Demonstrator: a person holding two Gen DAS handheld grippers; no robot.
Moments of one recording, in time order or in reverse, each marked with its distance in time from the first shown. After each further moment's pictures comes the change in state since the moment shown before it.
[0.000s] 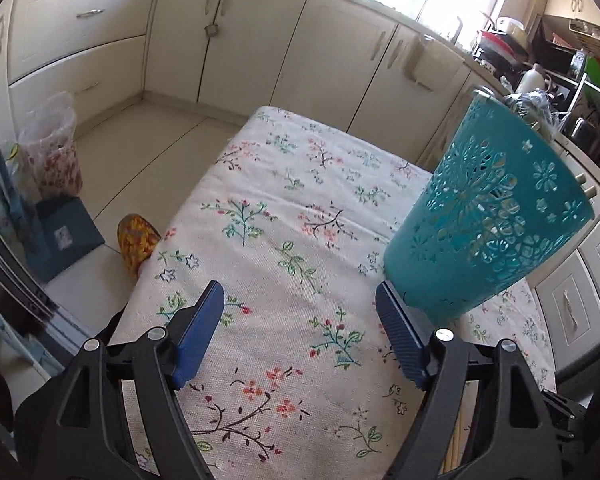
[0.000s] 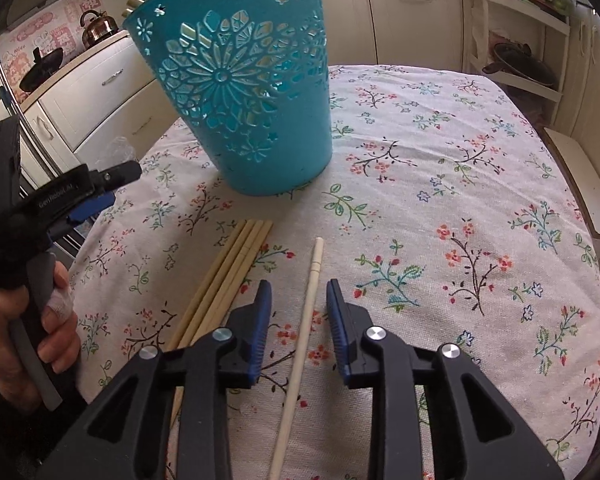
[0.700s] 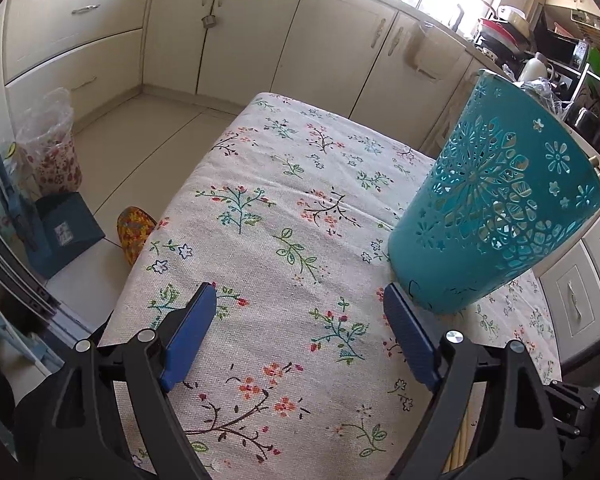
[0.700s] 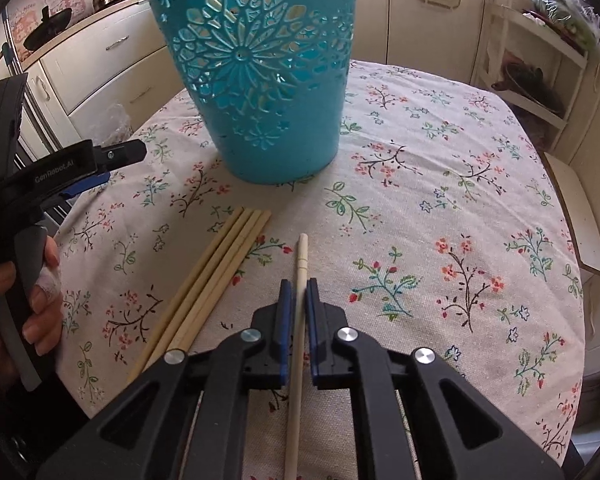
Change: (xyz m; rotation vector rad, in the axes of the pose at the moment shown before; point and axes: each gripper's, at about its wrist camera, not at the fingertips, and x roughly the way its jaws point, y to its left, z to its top) left arm 0.013 -0.004 0.001 0.011 0.052 0.013; right arm 0.004 0.010 0.003 -0.105 0.047 -0.061
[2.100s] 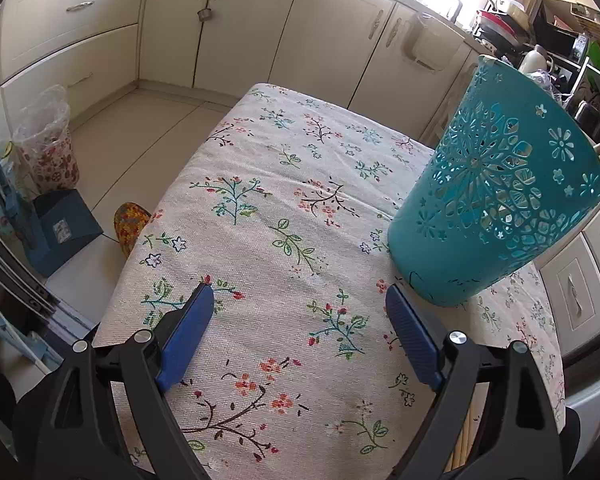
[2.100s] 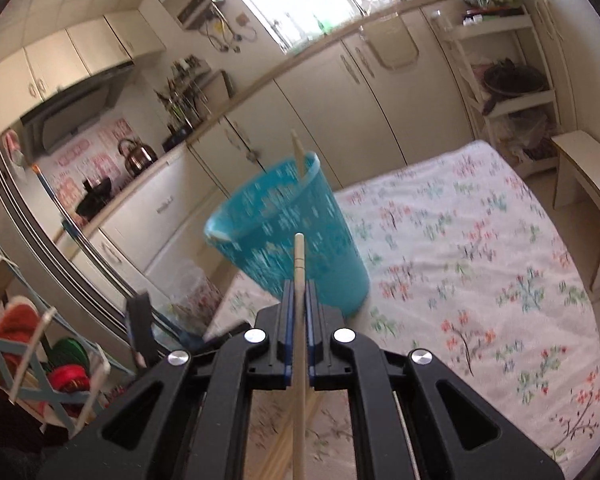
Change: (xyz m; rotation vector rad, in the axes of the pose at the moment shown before) left arm 0.005 -0.003 -0.003 0.012 0.028 -0.001; right arm -0.101 -0.050 0.026 0.351 -0.423 0.341
